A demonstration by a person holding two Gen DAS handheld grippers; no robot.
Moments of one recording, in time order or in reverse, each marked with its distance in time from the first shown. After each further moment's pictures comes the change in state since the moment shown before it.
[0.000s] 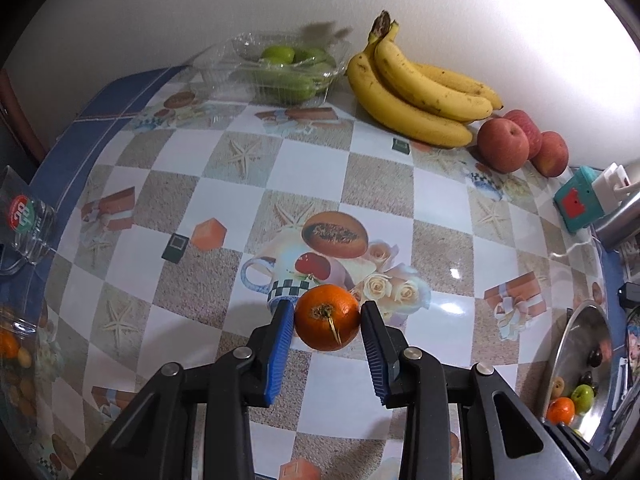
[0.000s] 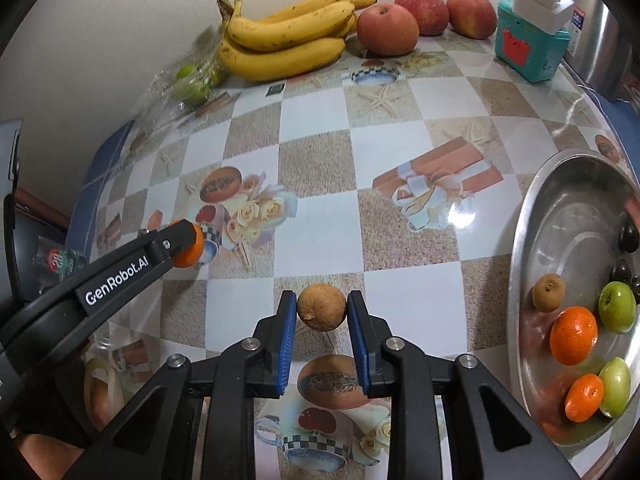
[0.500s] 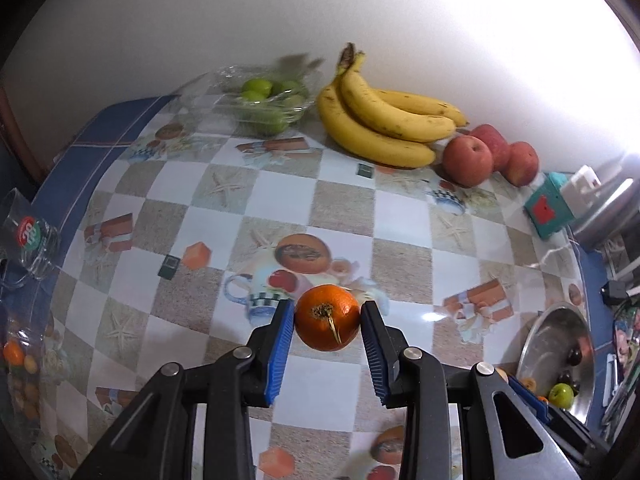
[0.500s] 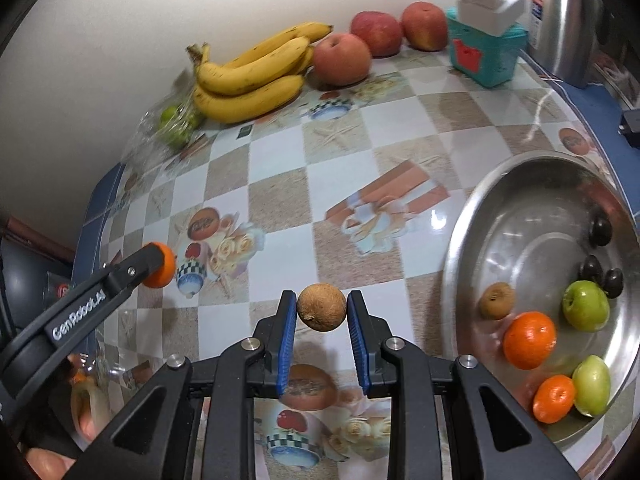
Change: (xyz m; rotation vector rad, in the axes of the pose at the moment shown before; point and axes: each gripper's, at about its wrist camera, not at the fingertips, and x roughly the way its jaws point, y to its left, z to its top) left arm -0.032 -0.028 0.000 0.037 -0.061 -0.044; right arm -0.030 -0.038 0.008 0.094 -0.065 0.004
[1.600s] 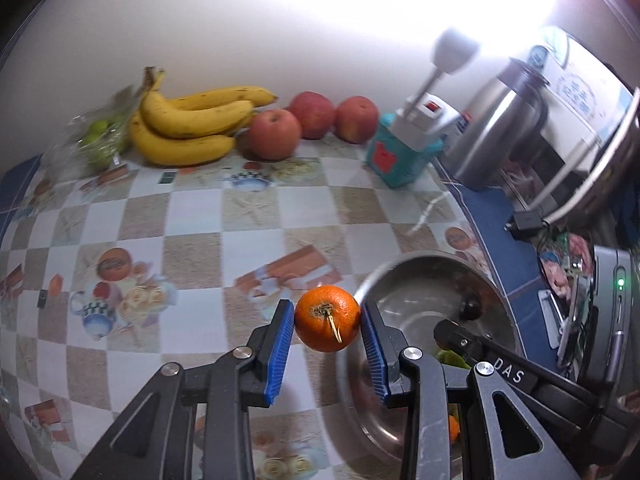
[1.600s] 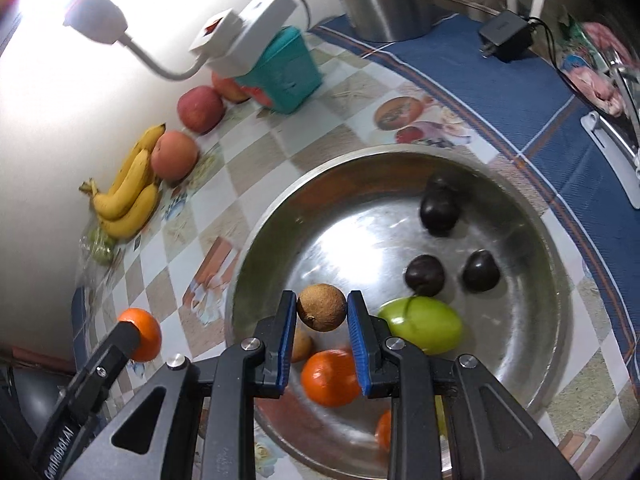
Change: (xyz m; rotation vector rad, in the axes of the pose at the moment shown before) left arm -0.015 -0.148 -0.037 0.253 -0.003 -0.272; right arm -0.039 -0.157 -0.002 0.378 -0.108 -0.058
